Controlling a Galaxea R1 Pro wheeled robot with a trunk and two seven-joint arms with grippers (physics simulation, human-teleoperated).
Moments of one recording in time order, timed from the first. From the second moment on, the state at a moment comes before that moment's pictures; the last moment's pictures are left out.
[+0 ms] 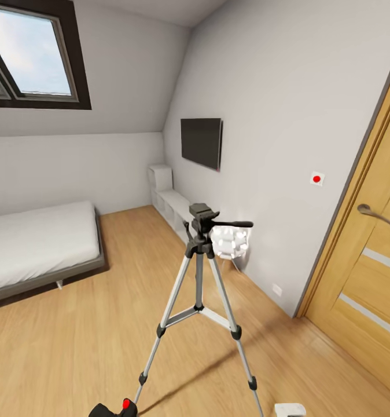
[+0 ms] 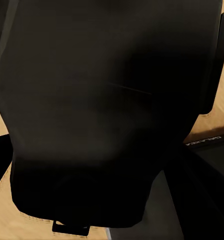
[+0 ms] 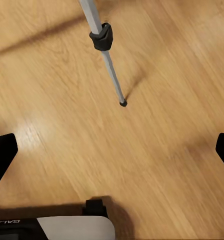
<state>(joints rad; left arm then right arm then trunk) -0.46 0.07 -0.46 0.09 0.28 -0.09 -0.23 -0.38 0.03 -0.19 -0.15 0.23 -0.10 -0.12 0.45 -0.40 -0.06</state>
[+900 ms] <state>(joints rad) -0.46 0.07 -0.46 0.09 0.28 -0.09 -0.23 -0.38 0.03 -0.19 -0.15 0.23 -0.10 -0.12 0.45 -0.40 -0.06</state>
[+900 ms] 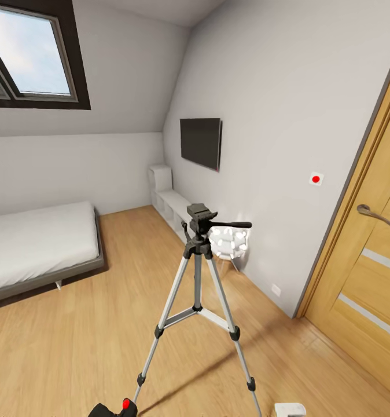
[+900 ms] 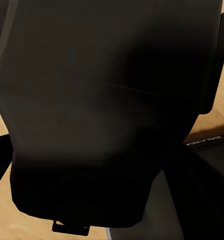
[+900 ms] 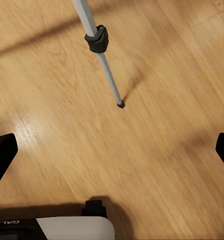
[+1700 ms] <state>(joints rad) -0.46 0.07 -0.46 0.09 0.28 -0.09 -0.23 -0.38 0.03 -0.19 -0.15 0.23 -0.10 -0.12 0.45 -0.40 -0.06</state>
